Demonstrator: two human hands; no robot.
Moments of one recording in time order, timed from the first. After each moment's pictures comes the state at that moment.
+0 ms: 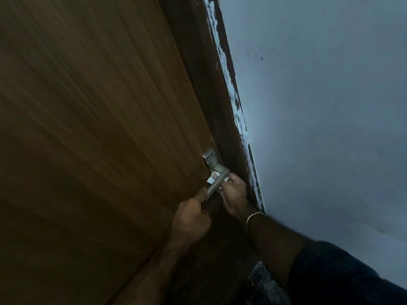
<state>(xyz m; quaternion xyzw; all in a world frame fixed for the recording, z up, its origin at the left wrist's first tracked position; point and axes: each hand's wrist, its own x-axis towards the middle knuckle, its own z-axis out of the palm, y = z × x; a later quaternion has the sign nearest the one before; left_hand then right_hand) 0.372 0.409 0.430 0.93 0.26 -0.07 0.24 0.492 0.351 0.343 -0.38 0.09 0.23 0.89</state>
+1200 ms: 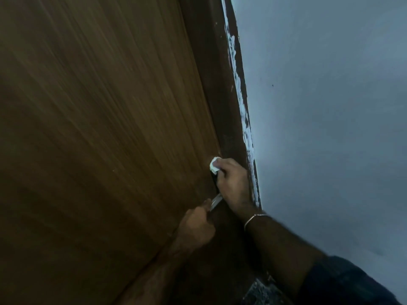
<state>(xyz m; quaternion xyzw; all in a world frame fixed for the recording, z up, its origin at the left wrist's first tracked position) 0.372 0.409 0.437 0.93 0.27 -0.10 0.22 0.497 0.335 0.402 -0.77 -0.21 -0.16 0.58</state>
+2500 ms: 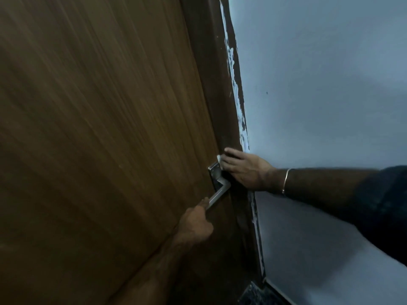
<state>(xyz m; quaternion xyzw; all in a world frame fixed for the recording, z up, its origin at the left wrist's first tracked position) 0.364 0.397 0.448 0.91 0.28 -0.11 0.28 0.547 0.265 0.454 -0.70 -0.54 -0.29 -0.37</state>
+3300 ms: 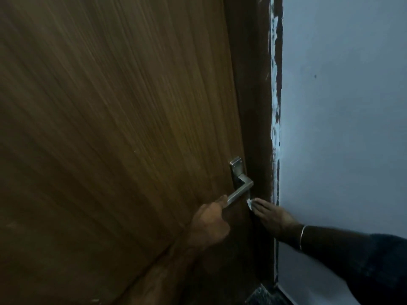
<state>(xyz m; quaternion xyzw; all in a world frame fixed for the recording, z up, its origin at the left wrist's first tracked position) 0.370 0.409 0.432 0.92 0.27 -0.12 0.25 0.545 0.277 0.263 -0.69 -0.57 -0.13 -0.42</state>
